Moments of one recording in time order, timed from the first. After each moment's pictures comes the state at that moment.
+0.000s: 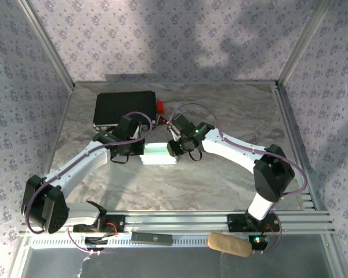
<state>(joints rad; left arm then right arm) -0.55 1.30 0.96 -0.72 -0.02 -0.48 0.83 1.68 1.32 -0.70 0.00 0.33</state>
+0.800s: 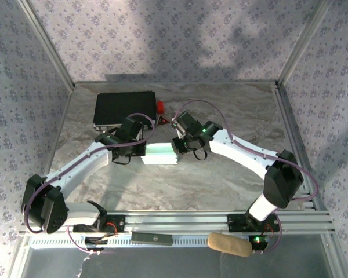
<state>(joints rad) -0.59 1.30 0.96 -0.71 -0.08 -0.49 0.82 1.59 1.32 -0.76 0.04 0.35</state>
